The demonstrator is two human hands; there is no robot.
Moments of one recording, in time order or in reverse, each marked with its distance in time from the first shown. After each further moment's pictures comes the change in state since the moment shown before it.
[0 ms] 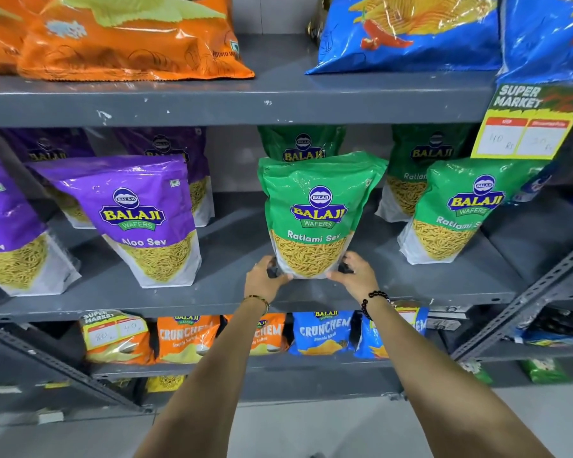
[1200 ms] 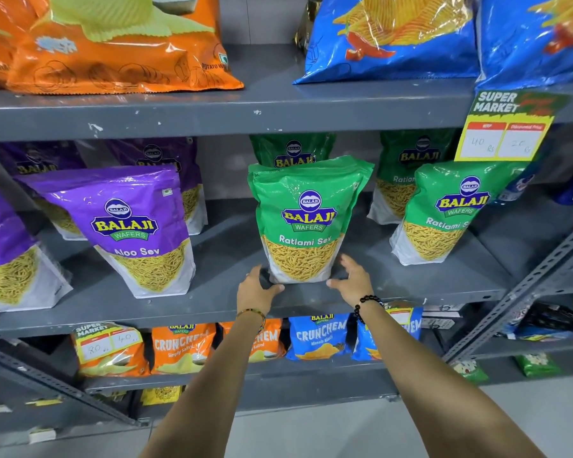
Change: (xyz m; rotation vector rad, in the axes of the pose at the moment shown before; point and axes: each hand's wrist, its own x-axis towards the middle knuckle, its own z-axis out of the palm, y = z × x) left_hand -0.008 -0.004 0.002 0.094 0.073 -0.053; right_hand -0.005 0.001 -0.001 -0.142 0.048 0.023
